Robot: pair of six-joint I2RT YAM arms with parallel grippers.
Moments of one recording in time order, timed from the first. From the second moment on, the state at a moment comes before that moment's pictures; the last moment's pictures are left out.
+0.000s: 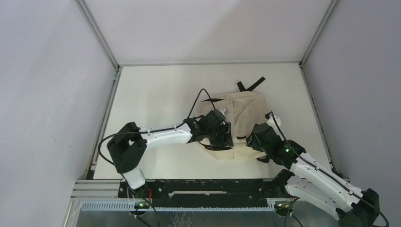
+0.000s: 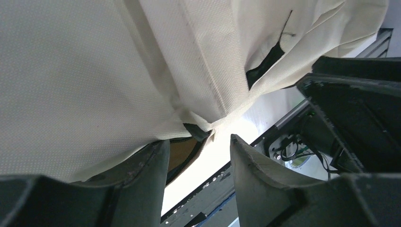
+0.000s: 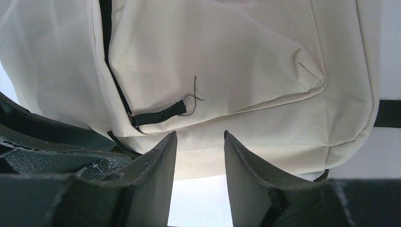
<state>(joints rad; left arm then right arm) -1.01 1.70 1.11 -0.26 0.13 -0.83 0.71 0.73 0.57 -0.70 0.38 0.86</state>
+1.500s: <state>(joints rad) -1.01 1.71 1.12 -0.23 0.14 -0.86 0.70 0.69 0.57 -0.73 0.36 0.87</state>
